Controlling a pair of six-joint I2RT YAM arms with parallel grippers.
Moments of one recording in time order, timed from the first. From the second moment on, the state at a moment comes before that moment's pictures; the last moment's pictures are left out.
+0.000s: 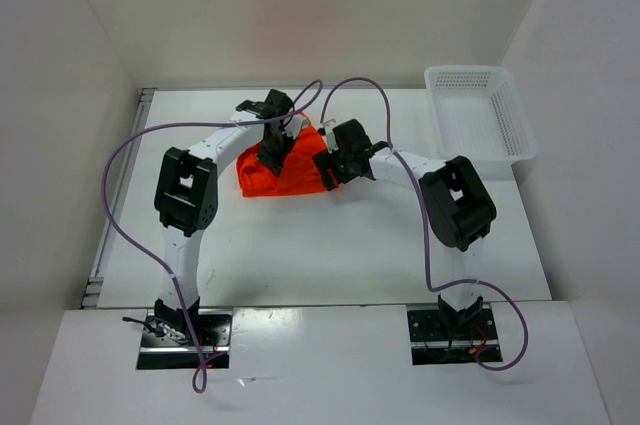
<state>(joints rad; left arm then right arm) -0.39 2.14 1.82 -0.94 0.07 0.07 0.54 1.95 1.30 -0.23 -0.07 -0.01</state>
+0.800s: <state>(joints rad) -0.17 2.03 1.96 -1.06 0.29 0.07 0.55 1.98 1.30 -0.17 -0.11 0.05</state>
